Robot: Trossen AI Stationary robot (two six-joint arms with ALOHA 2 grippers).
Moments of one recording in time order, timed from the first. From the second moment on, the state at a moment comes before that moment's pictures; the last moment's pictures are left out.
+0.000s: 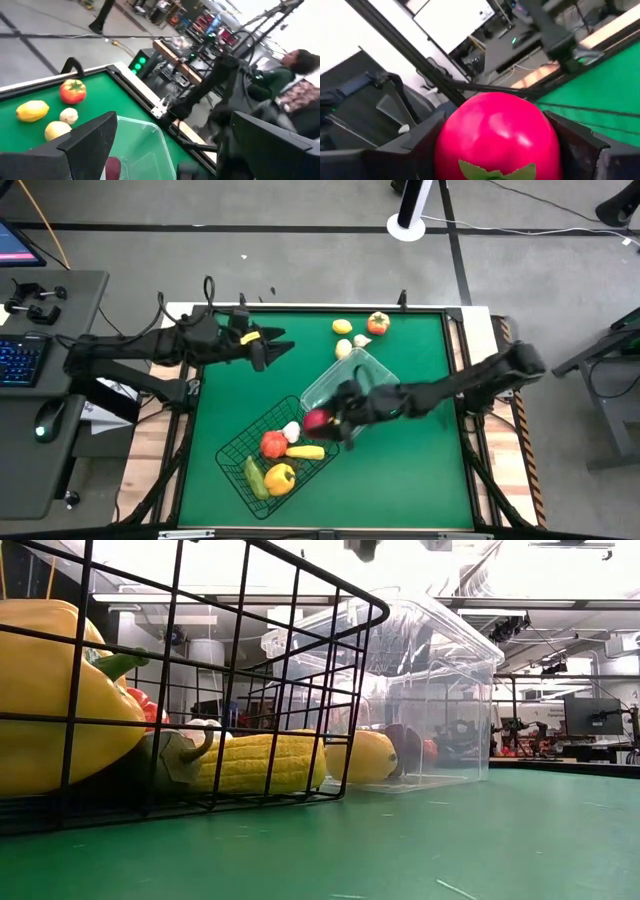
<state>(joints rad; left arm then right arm) -0.02 1.06 1.16 -0.27 -0.34 -0.69 0.28 1.60 1.09 0.42 0.11 0.70</state>
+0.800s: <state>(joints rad) -0.10 0.97 1.16 -0.32 -0.17 -0.60 0.32 2.02 1.58 0.26 0.12 0.64</state>
